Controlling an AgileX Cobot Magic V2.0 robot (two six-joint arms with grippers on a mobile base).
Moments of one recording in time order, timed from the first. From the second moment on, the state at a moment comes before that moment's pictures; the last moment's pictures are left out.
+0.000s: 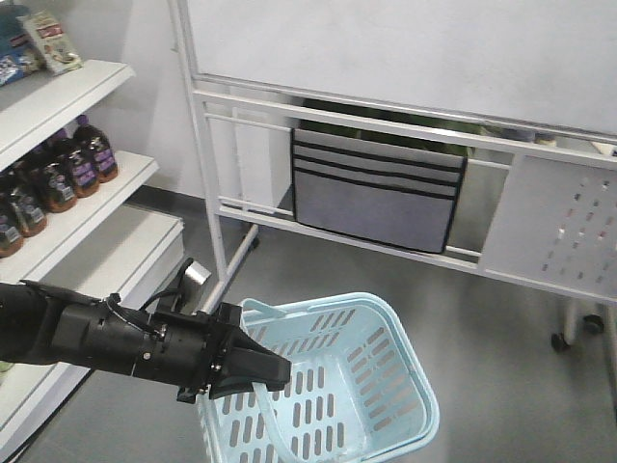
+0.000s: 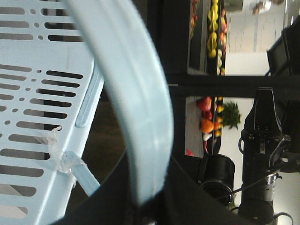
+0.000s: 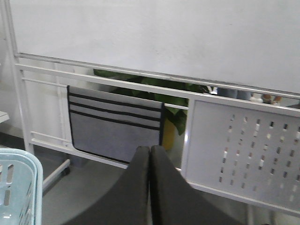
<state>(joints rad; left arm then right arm) -0.26 1.83 -0.80 -1.59 1.14 0.91 -0.03 -0.01 0.03 -0.03 0.12 -0.05</state>
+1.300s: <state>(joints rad) -0.26 1.83 -0.80 -1.59 1.14 0.91 -0.03 -0.01 0.03 -0.03 0.12 -0.05</state>
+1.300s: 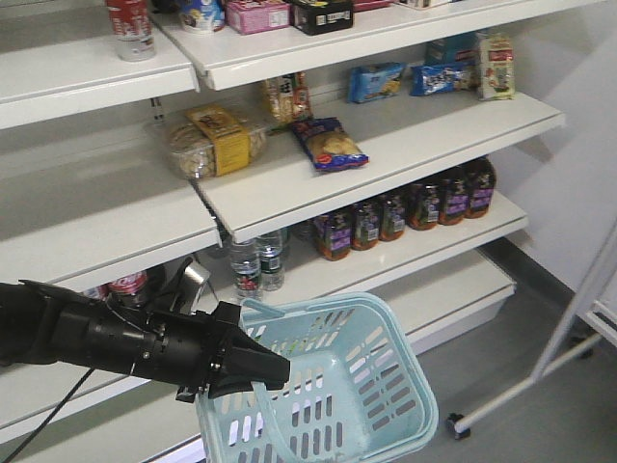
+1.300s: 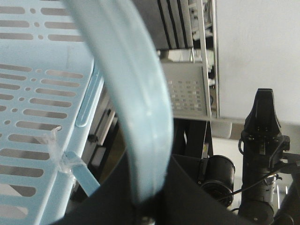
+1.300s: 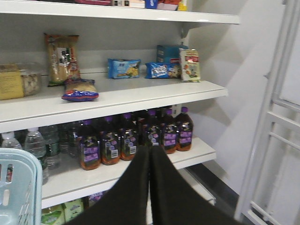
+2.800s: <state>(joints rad) -0.26 1.83 -0.80 -1.59 1.14 0.91 -0.03 -0.01 0.03 -0.03 0.12 -0.05</state>
